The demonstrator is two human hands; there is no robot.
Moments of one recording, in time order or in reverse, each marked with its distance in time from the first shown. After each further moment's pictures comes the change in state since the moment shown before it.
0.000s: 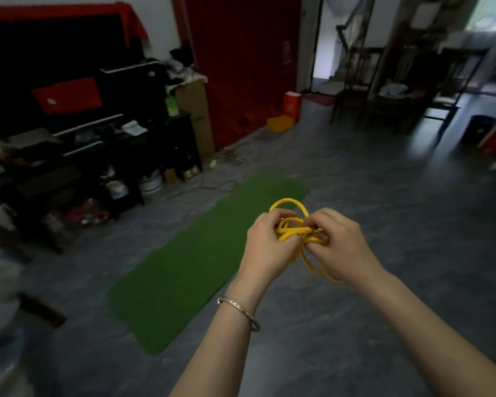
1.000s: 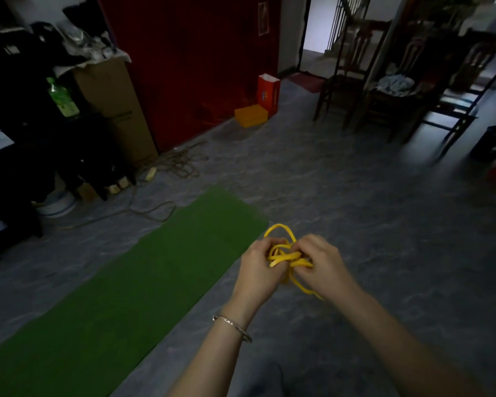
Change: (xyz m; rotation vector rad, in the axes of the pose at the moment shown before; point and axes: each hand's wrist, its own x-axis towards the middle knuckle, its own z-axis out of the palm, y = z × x) left_hand 0.694 -0.050 0.449 -0.048 -0.065 -0.172; right_hand 0.440 0.711 -0.021 -0.004 -0.190 0.067
